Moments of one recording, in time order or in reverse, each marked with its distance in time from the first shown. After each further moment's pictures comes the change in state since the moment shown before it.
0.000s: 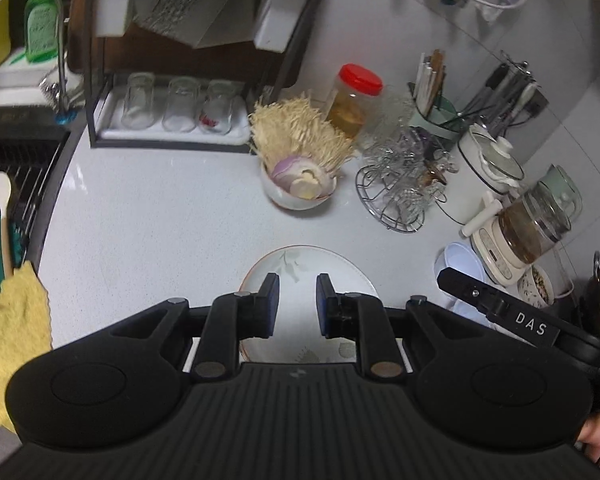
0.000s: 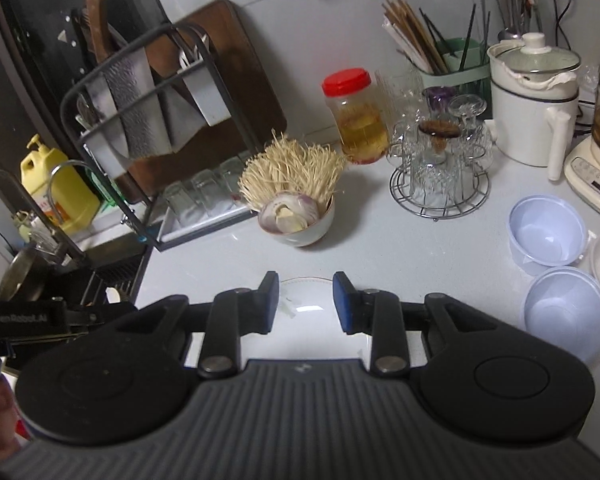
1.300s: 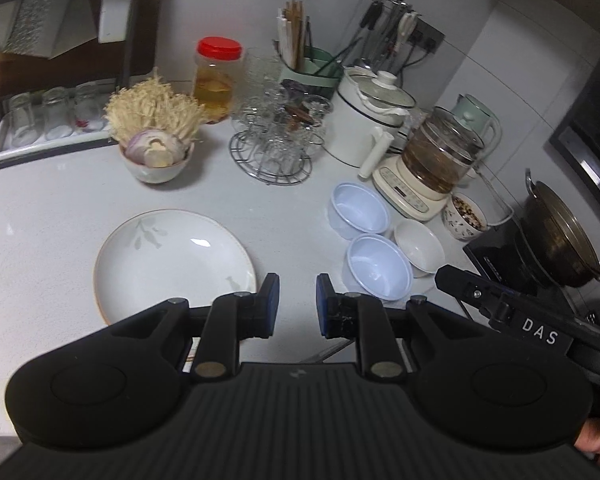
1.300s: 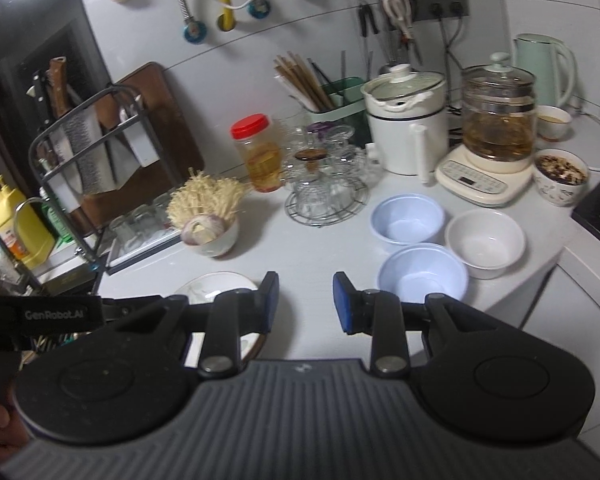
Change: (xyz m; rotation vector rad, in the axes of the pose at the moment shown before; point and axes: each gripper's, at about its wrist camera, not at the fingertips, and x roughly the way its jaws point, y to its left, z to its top) left arm 0.006 -0.117 -0.065 0.225 0.032 -0.186; right arm -0.116 -0.065 -0.052 0.083 -0.144 -0.197
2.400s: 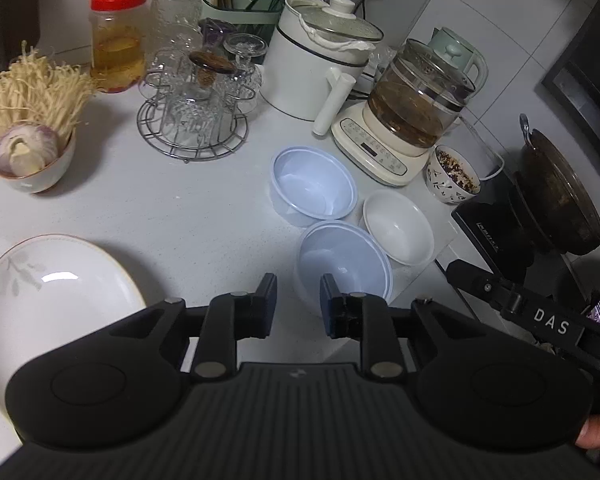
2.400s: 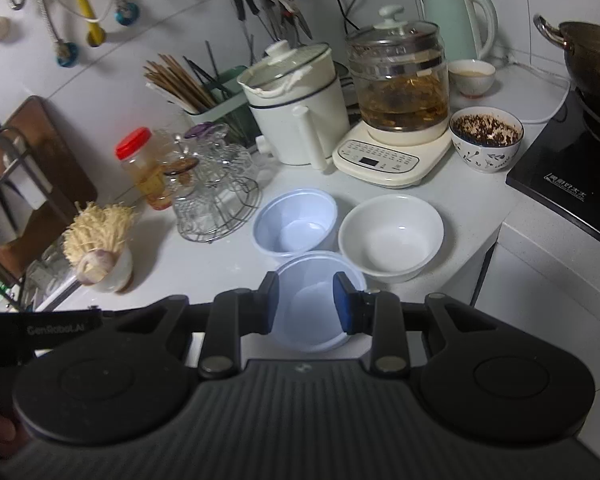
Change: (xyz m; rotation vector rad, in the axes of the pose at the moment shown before) left arm 0.158 -0.052 0.046 0.083 0.182 -0.083; right arm 0.059 -0.103 0.022 0.179 0.046 -0.171
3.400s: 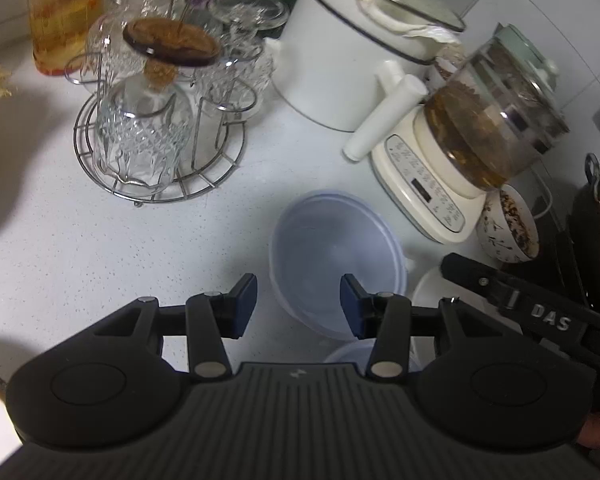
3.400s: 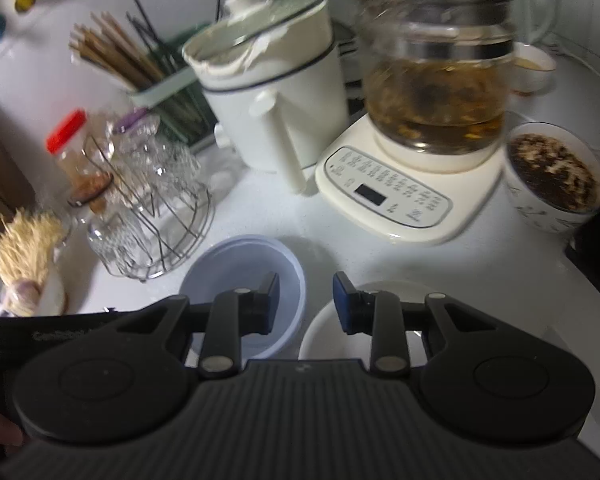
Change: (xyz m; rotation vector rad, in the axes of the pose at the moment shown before) left arm 0.162 0.020 0.097 -0.120 0.104 0.012; right arm 0.160 -0.017 0.086 -0.083 0.167 -0.006
